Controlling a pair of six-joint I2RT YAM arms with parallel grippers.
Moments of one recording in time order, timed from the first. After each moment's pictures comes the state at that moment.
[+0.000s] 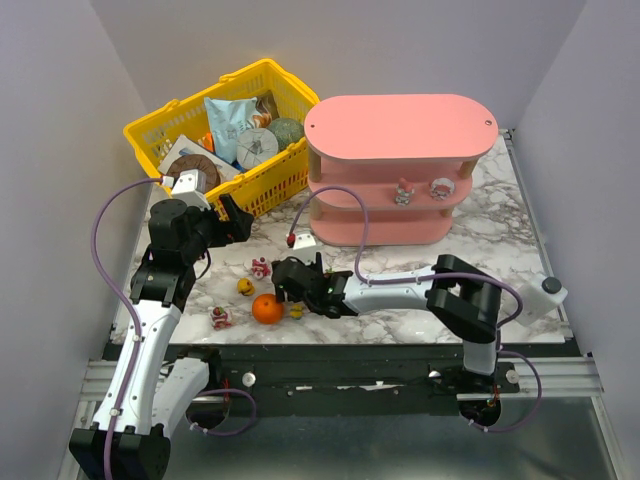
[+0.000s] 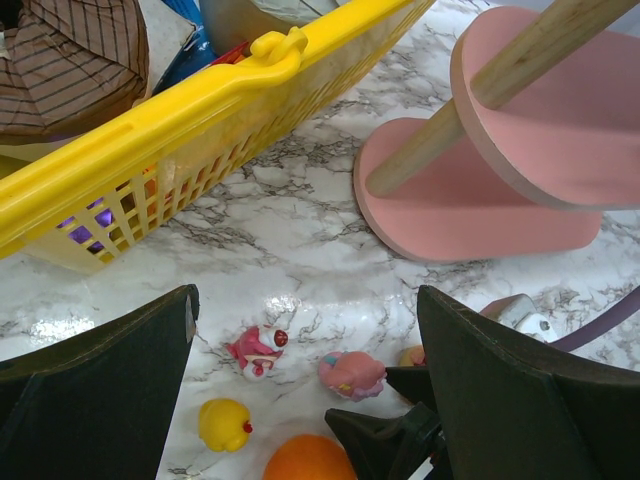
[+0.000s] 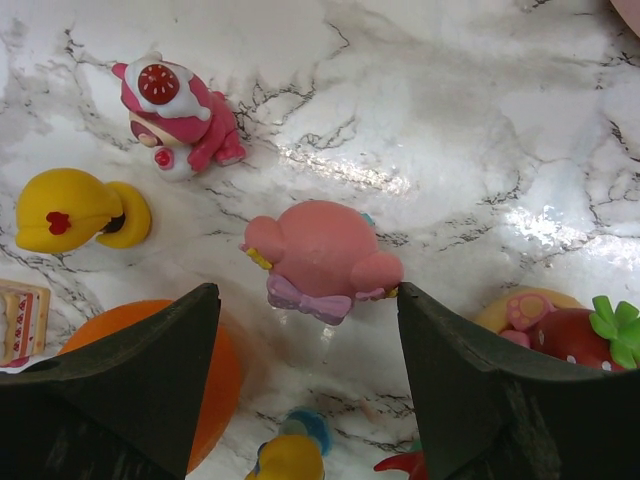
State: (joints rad) left arm -0.10 0.80 0.84 -0.39 0.20 -0.34; right arm 1.22 1.91 1.20 -0.07 0.54 0.74
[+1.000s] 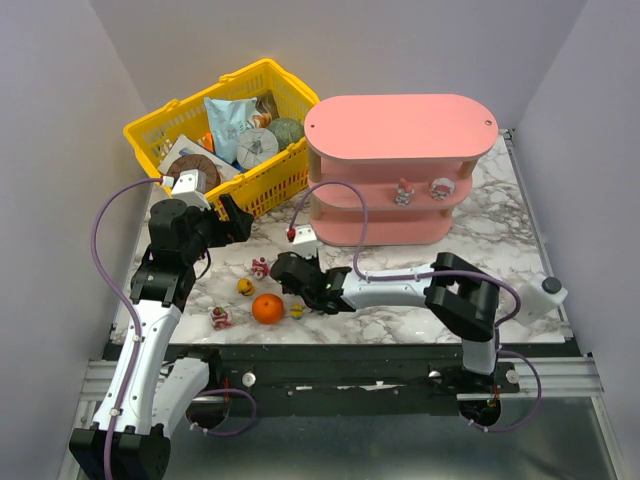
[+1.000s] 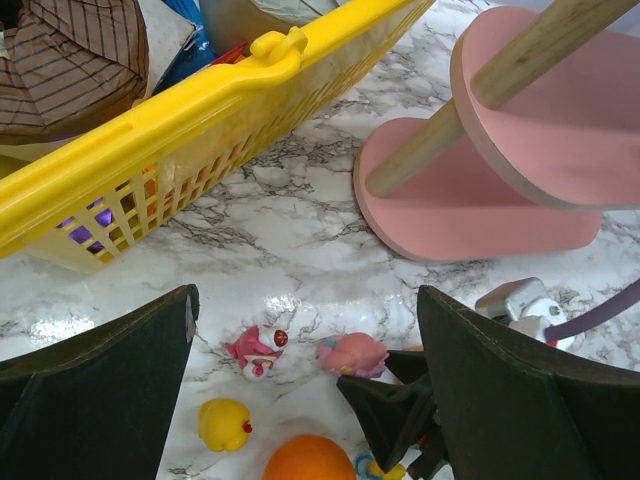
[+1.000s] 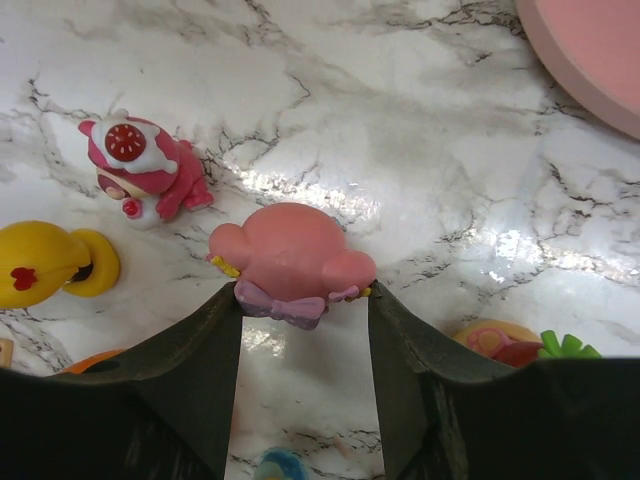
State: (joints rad) left arm -0.10 0.80 0.84 -0.39 0.20 -0.34; right arm 1.21 1.94 1.24 -0.08 0.62 0.70
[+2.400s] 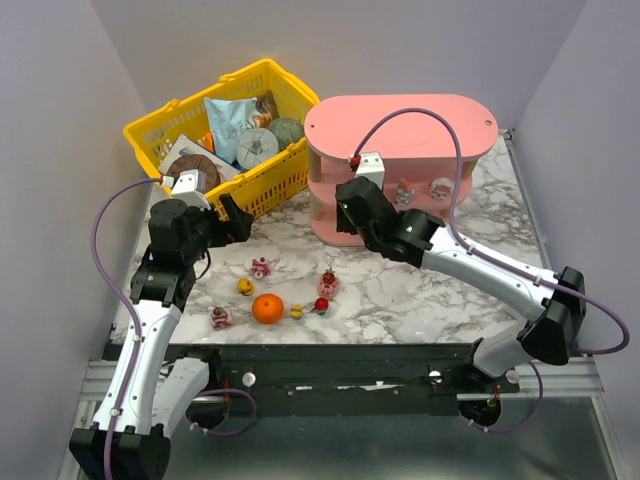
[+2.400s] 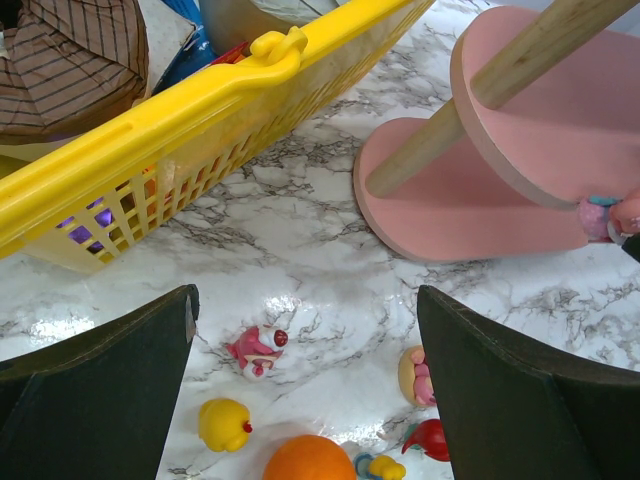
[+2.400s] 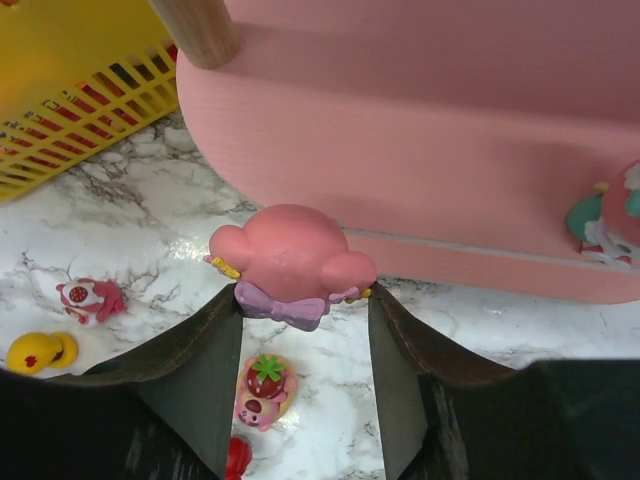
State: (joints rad) left arm -0.10 0.80 0.84 -0.39 0.20 -0.34; right arm 0.96 1.50 1.38 -0.52 0.64 0.48
